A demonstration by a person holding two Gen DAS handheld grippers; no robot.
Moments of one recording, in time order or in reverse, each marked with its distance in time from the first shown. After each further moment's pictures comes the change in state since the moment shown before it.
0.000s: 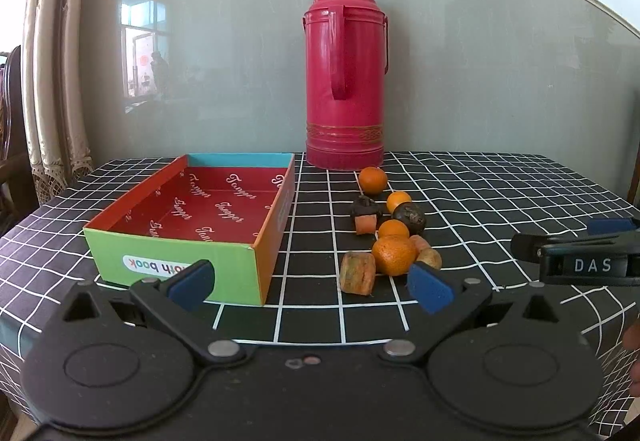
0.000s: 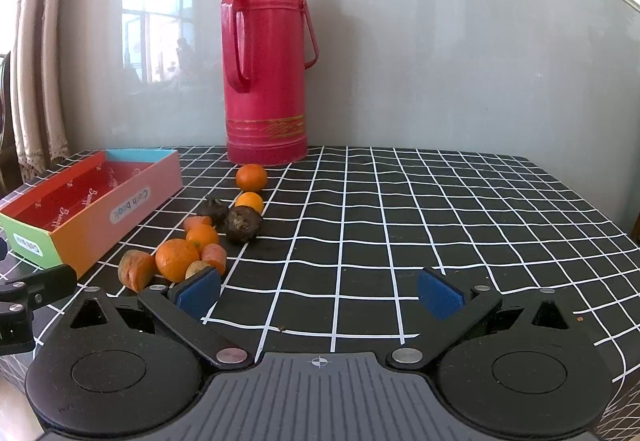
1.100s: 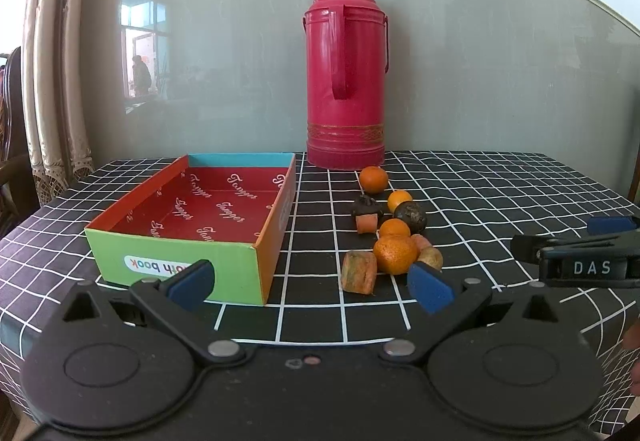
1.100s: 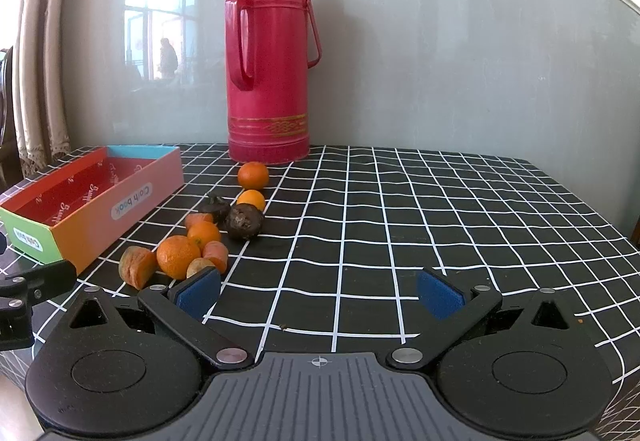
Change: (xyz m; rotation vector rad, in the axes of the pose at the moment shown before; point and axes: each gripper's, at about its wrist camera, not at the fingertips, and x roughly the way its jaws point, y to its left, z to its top) left arm 0.000 0.000 -0.001 0.004 0.000 0.003; right arm 0.003 0.000 0.001 -0.015 0.002 0.001
